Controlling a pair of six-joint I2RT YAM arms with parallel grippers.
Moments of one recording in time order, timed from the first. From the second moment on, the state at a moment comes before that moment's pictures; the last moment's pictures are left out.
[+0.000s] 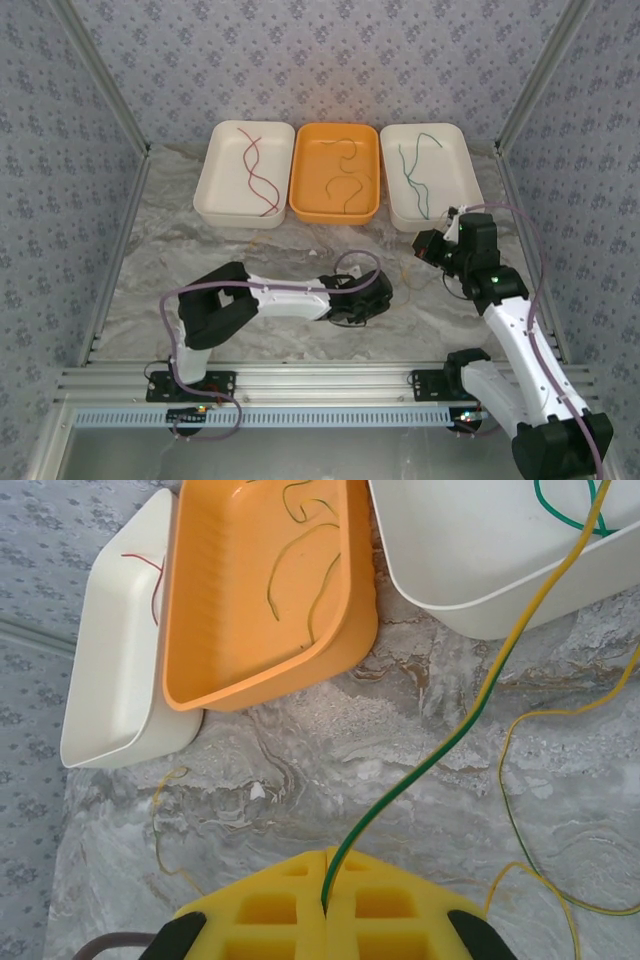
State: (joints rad) left arm -1.23 1.96 1.22 -0.23 -0.12 -1.53; right arm 0.17 0.83 0.76 -0.54 -0.28 0.66
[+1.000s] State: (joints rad) left arm -1.15 1.71 1.10 -0.26 -0.28 -1.67; right arm 0.22 0.89 1.26 -0.62 -0.36 0.71
